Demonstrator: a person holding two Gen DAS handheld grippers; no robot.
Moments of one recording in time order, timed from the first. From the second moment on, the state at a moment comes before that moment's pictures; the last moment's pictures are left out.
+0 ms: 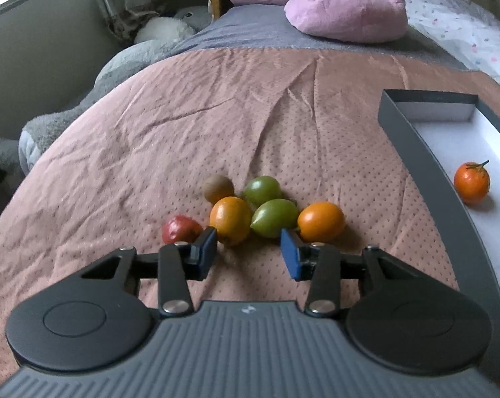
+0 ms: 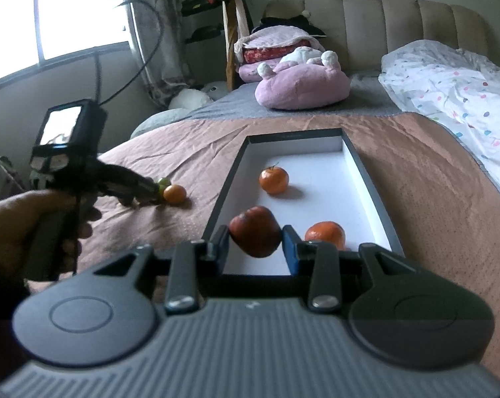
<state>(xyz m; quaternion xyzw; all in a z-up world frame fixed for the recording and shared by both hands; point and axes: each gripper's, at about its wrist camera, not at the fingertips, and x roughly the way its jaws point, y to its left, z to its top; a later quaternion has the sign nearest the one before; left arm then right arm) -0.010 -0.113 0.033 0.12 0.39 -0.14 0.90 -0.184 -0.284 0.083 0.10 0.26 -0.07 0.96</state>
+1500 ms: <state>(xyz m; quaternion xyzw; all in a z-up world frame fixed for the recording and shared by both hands) 0.022 -0.069 0.026 0.08 0.38 -0.19 0.90 -0.179 -0.283 0.077 0.10 0.27 -0.07 0.96</state>
